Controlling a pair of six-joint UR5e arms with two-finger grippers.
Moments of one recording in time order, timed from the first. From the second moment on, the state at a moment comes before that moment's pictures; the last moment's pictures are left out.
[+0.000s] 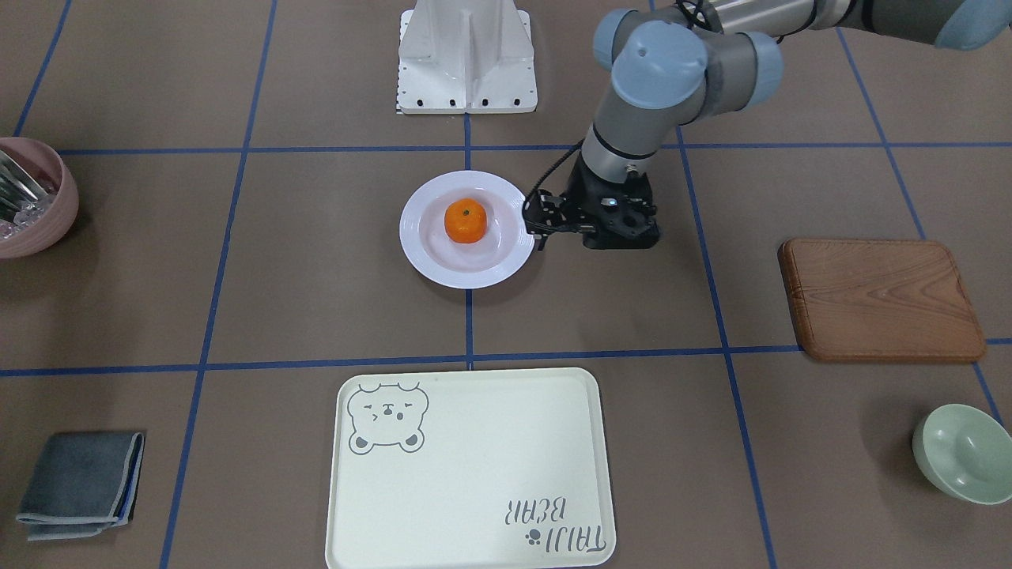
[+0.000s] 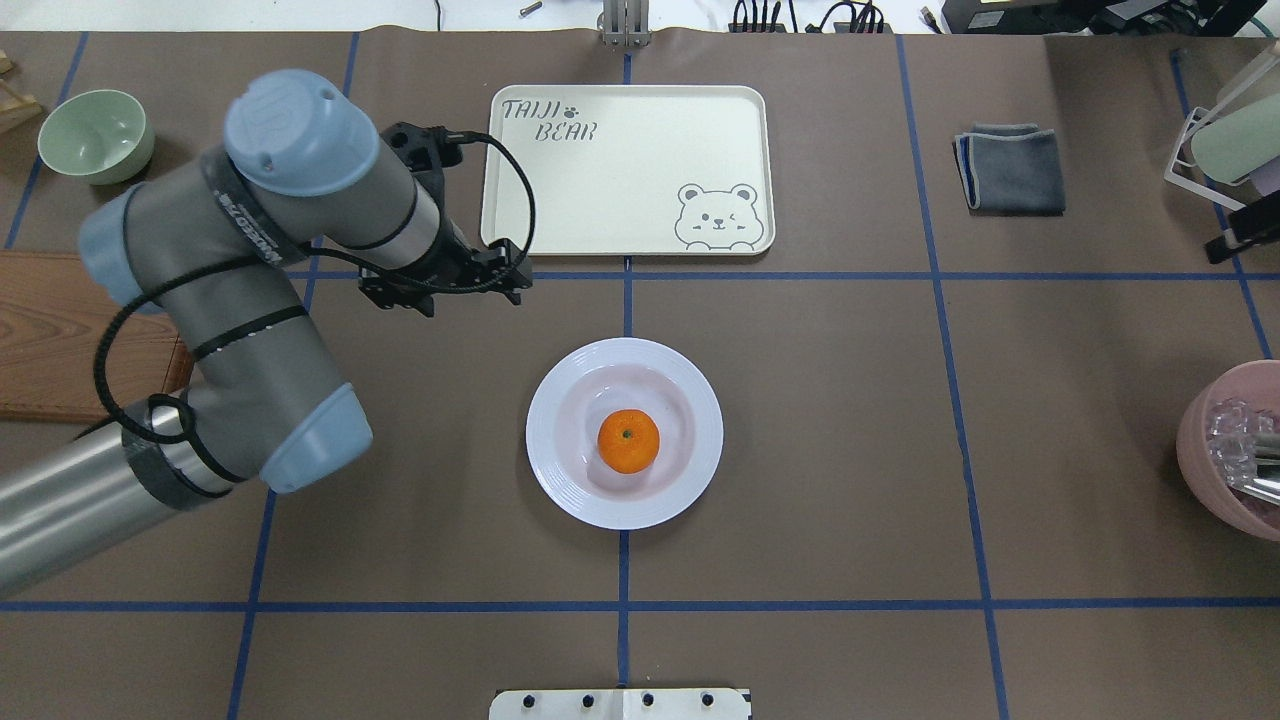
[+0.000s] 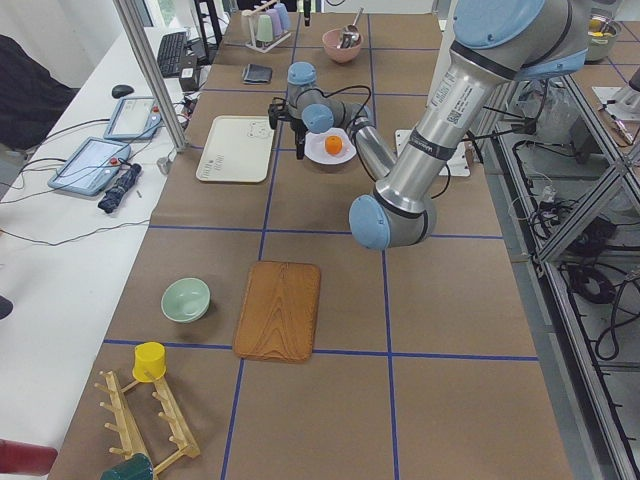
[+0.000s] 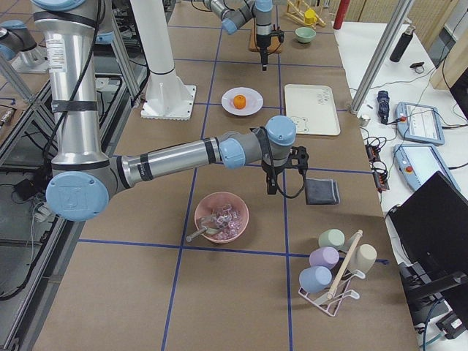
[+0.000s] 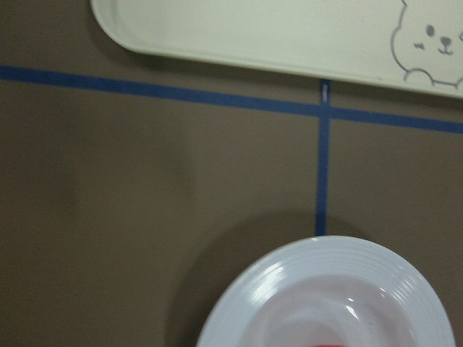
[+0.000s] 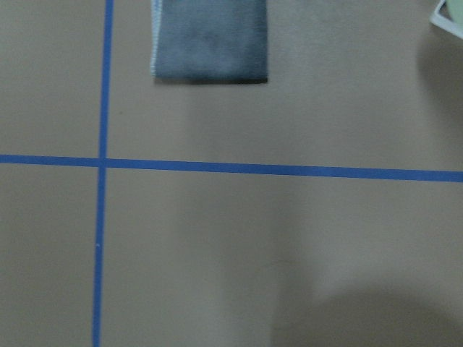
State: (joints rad) left arm -0.73 -2.16 -1.74 -1.66 -2.02 -1.20; right arm 1.29 -1.53 1.80 -1.41 2.46 0.49
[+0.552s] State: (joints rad) left arm -1.01 -2.01 -1.75 -1.62 -2.02 -0.83; right arm 0.98 -1.50 1.80 -0.91 2.37 1.14
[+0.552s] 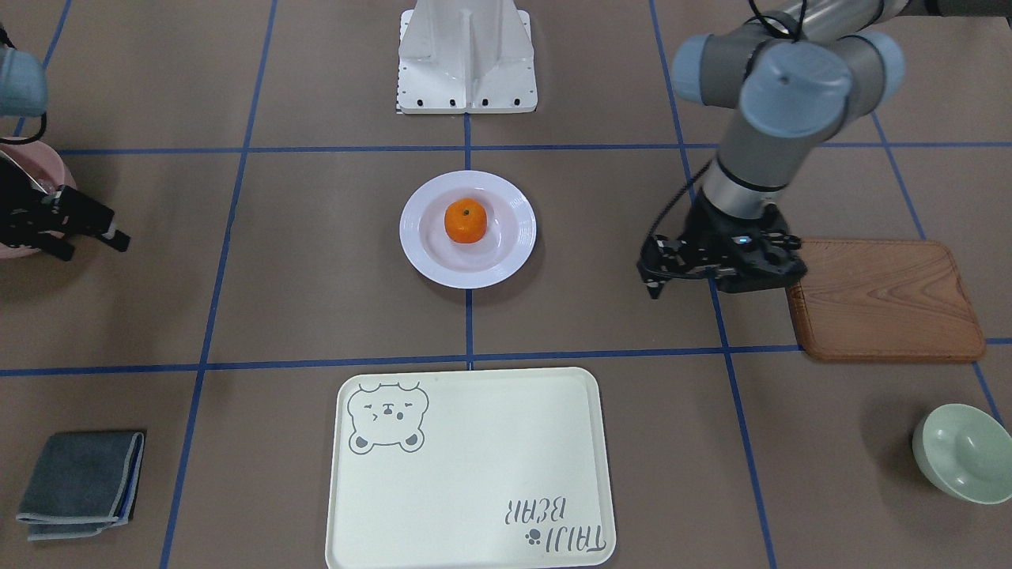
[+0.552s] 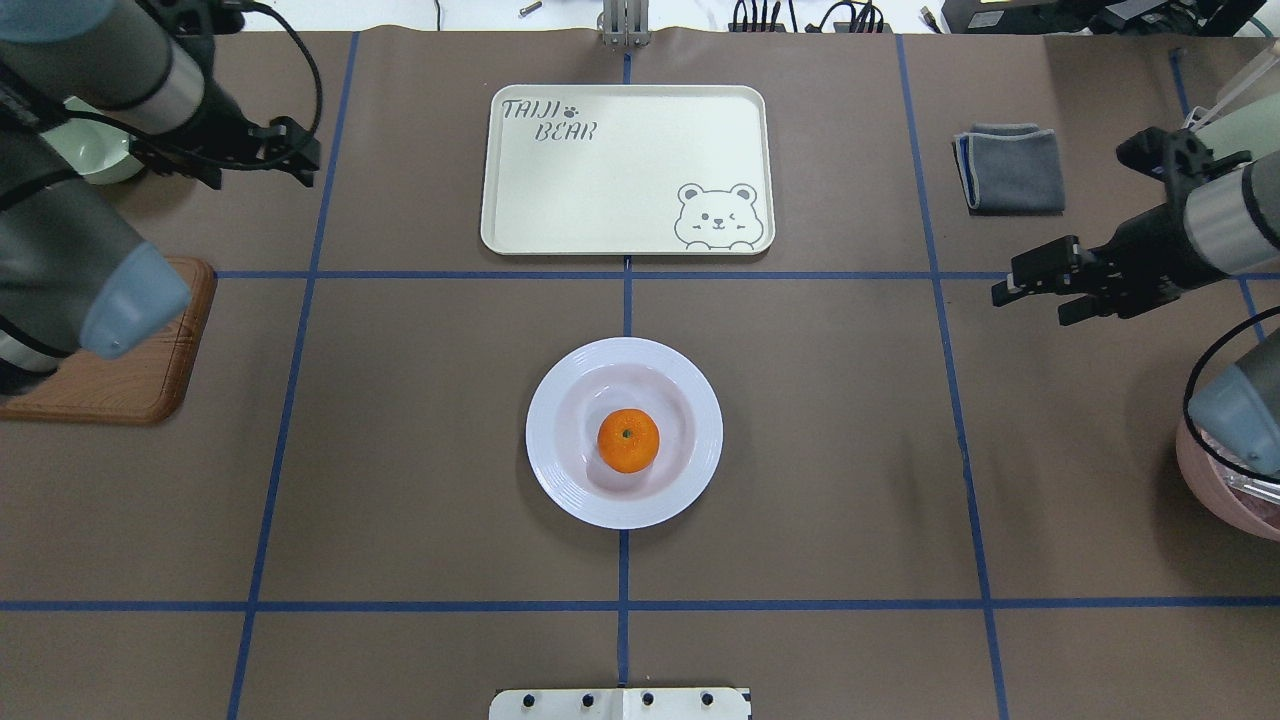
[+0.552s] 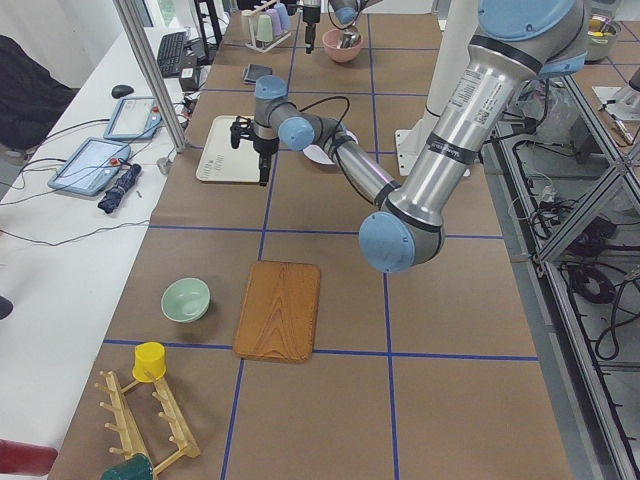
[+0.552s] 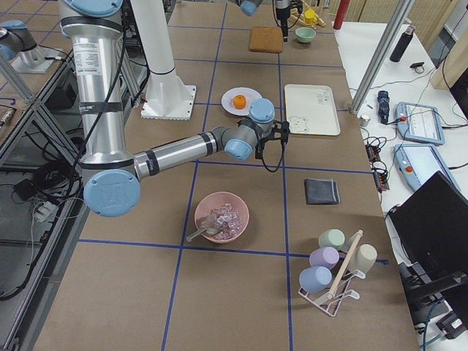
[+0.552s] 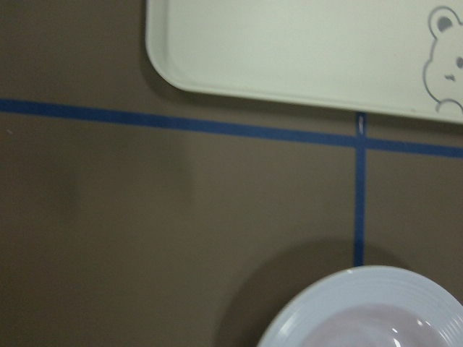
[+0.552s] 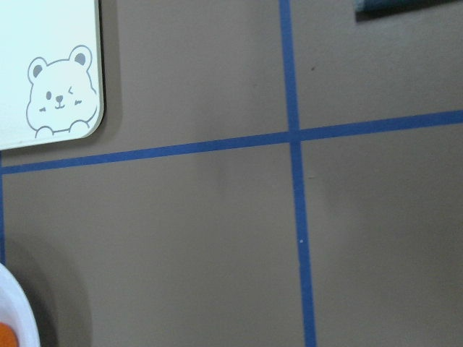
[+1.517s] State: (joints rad) left arm -1.12 -1.92 -1.71 -1.63 -2.00 -0.70; right arm 0.57 -1.41 1.70 -0.47 2.00 1.56
